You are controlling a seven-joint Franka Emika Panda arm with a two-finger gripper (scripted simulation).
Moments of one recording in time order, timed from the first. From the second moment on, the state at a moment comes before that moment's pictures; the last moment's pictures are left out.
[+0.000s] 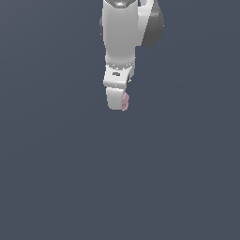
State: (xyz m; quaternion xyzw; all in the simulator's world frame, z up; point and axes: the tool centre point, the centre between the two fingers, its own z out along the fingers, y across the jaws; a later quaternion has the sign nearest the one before) arm -0.061 0.001 0.279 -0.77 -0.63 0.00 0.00
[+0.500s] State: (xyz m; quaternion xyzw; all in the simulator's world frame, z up) arm -0.048 0.030 0.379 -0.77 -0.63 0.00 0.00
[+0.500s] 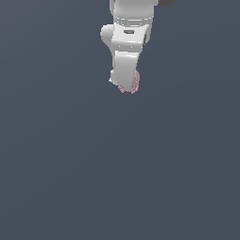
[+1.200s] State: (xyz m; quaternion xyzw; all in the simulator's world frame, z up) arm -0.031 0.057 0.479 -0.77 -0.63 0.00 0.00
